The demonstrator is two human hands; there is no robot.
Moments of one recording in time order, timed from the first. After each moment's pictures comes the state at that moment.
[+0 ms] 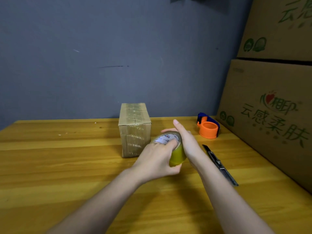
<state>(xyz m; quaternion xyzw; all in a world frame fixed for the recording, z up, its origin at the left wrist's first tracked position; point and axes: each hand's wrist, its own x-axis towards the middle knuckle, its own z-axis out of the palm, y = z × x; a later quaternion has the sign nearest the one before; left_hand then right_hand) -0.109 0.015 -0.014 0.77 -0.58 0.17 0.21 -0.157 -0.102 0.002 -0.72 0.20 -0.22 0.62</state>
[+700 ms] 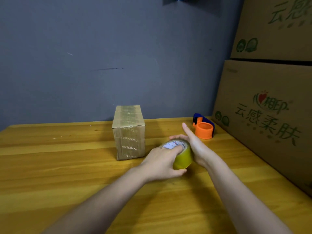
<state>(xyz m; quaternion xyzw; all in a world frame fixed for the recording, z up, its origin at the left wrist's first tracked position) -0.115 -0.016 -0.021 0.75 -0.63 0.10 0.17 -0.167 -0.159 -0.017 -0.69 0.25 -0.08 0.67</state>
